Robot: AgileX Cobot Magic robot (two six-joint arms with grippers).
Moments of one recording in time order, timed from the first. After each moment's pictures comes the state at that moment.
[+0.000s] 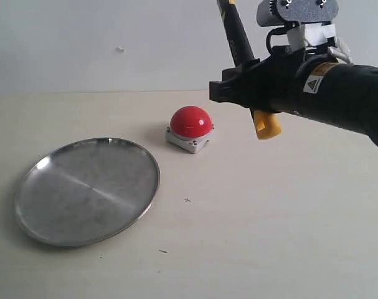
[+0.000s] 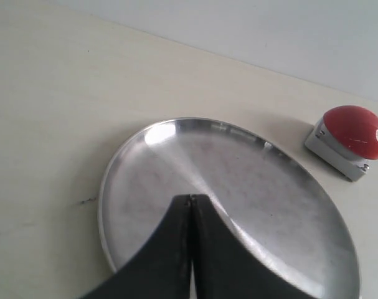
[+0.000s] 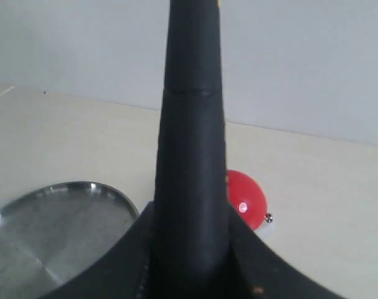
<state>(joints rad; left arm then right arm) -0.07 1.22 -0.11 0.20 -0.67 -0.50 0.54 1.45 -0.77 0.06 -0.24 0.14</state>
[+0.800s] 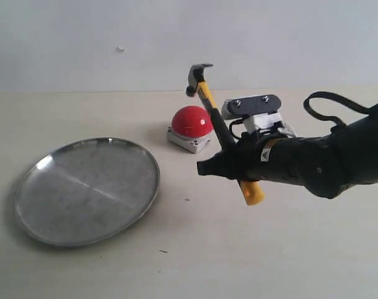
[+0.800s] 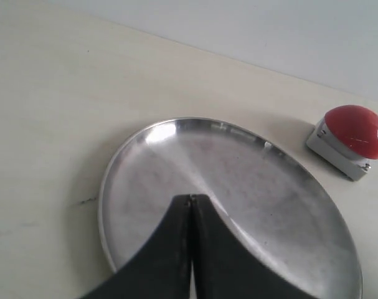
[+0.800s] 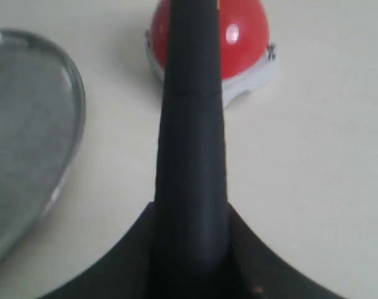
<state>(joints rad) -0.07 1.22 -0.11 0.20 -0.67 -0.50 0.54 1.81 -0.77 0.08 -0.27 0.16</state>
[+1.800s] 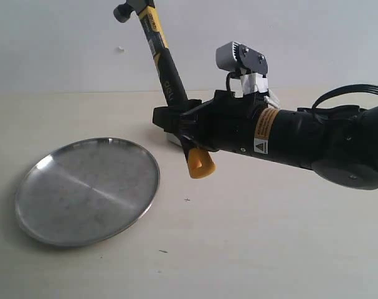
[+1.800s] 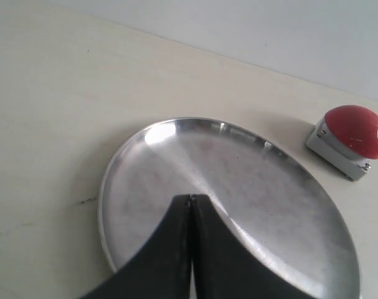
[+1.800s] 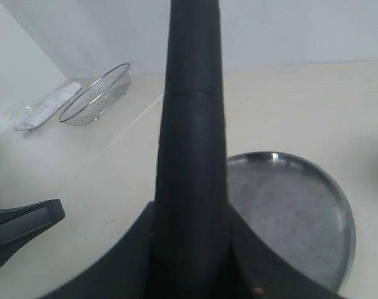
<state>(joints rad) -0.07 1.22 -0.11 0.20 -0.67 -0.50 0.54 1.72 -0.77 -0.66 -0.75 1.01</state>
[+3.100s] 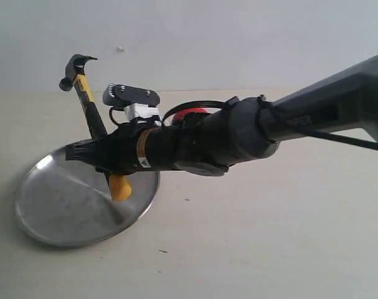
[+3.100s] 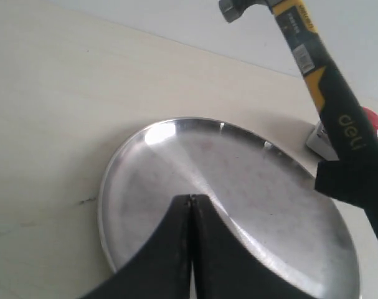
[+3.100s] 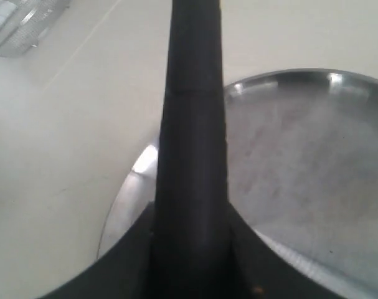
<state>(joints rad) -0.07 1.22 -0.11 0.20 -0.67 -0.50 0.79 2.14 -1.30 -0.71 -0.31 1.23</state>
